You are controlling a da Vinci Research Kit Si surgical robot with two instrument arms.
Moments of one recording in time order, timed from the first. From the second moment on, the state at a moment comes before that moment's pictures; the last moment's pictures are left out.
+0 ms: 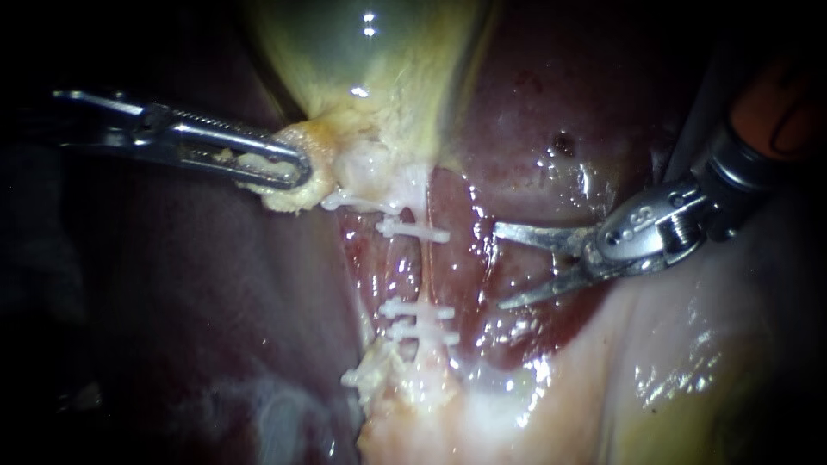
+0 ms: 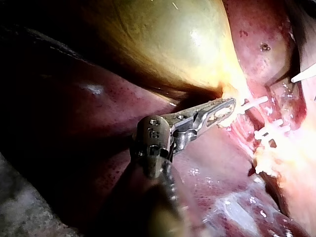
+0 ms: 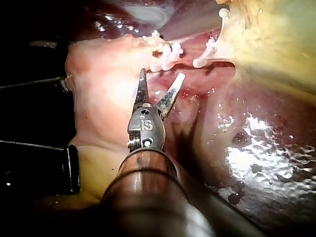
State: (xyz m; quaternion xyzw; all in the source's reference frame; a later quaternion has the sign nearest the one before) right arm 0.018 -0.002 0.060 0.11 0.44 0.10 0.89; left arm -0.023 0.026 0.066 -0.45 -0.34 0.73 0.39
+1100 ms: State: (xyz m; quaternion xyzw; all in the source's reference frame) right arm 0.021 -0.002 0.061 0.13 0.44 0.11 0.88; left arm -0.020 0.028 0.055 -0.46 -0.33 0.72 0.40
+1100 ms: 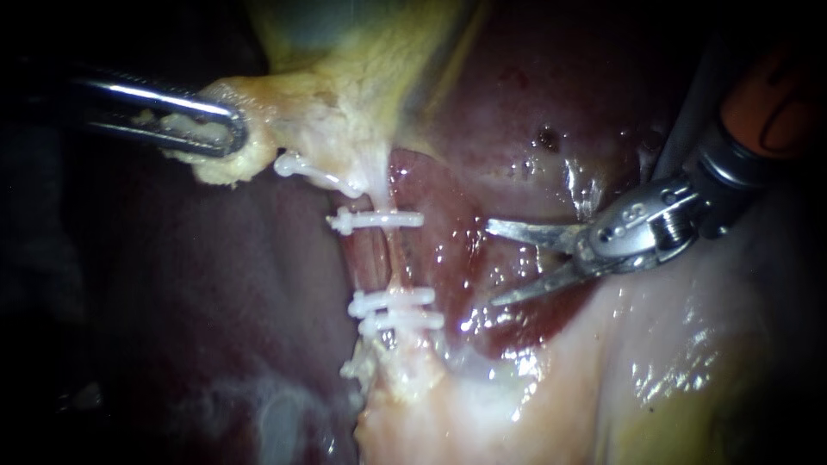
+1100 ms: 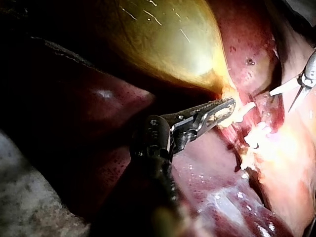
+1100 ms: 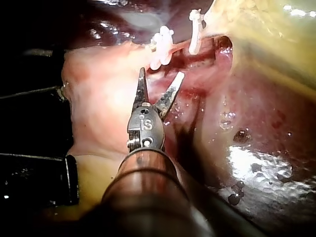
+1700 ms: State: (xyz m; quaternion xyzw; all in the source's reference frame) right arm 0.024 -0.003 0.064 0.20 0.44 0.18 0.86; left arm -0.020 0.028 0.055 -0.46 -0.33 0.72 0.40
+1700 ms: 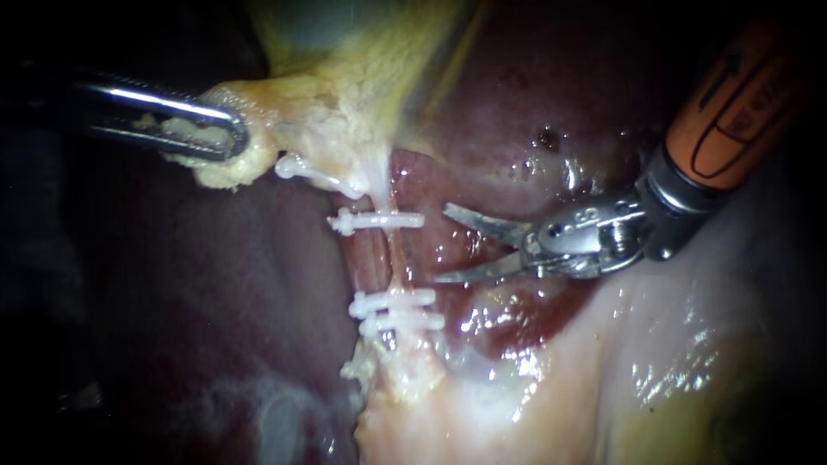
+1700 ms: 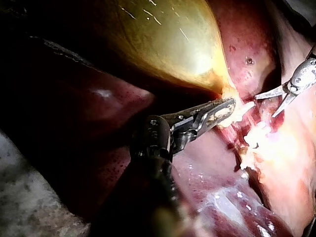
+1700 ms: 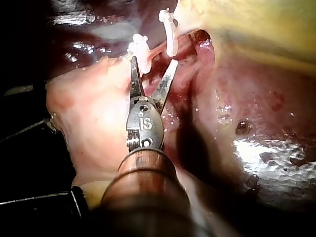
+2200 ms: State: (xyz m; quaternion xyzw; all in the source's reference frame) right arm 0.026 -0.004 0.068 0.26 0.42 0.21 0.85; left arm -0.020 0.028 0.055 -0.46 -0.33 0.72 0.40
